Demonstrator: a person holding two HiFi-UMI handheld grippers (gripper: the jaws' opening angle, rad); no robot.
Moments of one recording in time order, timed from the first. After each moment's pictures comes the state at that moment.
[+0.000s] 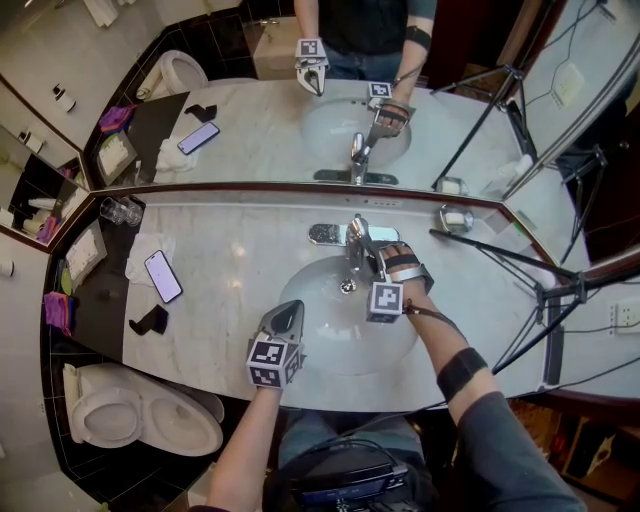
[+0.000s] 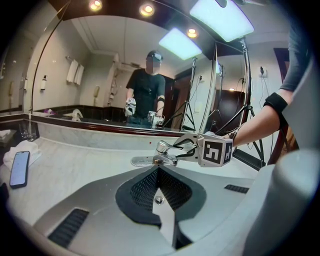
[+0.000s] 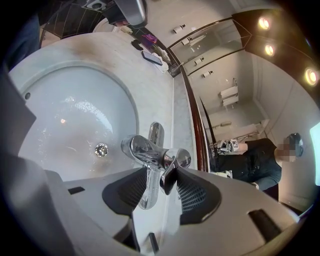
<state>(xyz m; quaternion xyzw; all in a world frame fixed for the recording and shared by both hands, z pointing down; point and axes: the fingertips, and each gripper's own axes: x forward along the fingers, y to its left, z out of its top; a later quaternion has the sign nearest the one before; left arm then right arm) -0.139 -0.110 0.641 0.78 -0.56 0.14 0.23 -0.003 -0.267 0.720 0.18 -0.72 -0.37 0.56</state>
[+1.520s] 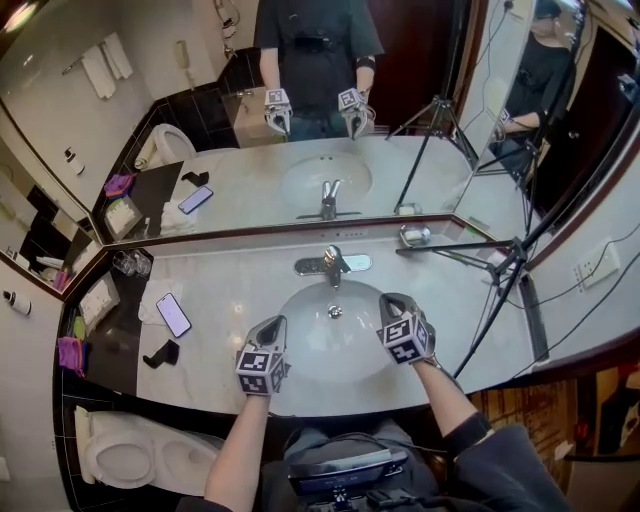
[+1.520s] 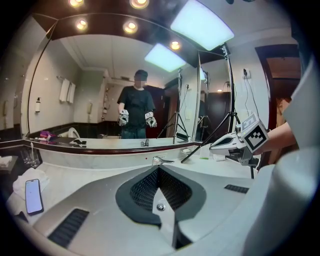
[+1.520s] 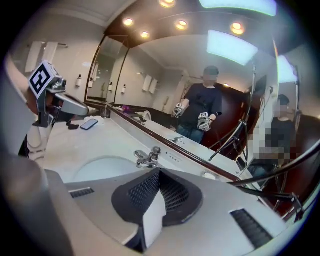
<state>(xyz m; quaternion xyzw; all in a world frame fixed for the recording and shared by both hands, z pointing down) -0.143 -0.075 0.558 0.81 -0.55 0.14 0.16 0.099 -0.142 0.588 0.45 -0.83 0.02 0.33</state>
